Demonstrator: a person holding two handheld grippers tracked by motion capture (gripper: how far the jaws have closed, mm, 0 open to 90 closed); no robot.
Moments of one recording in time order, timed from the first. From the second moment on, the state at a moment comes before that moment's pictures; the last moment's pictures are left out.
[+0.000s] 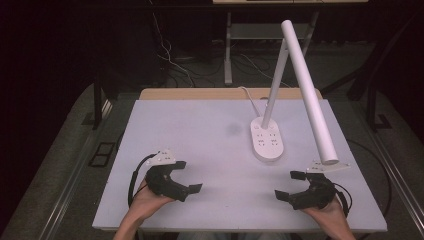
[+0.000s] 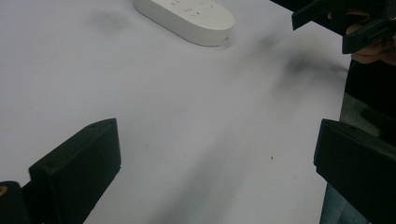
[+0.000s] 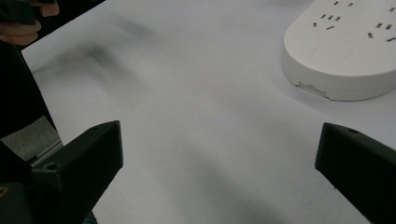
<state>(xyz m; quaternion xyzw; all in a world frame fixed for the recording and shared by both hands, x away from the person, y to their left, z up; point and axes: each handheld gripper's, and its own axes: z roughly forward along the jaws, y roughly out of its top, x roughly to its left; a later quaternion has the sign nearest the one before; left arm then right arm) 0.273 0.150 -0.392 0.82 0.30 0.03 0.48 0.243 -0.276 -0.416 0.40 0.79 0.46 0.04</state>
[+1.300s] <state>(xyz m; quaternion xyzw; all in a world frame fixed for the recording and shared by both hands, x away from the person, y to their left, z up) 0.322 0.120 -0.356 0.85 0.26 0.02 0.45 0.243 -0.280 -0.416 0.40 0.79 0.47 0.05</state>
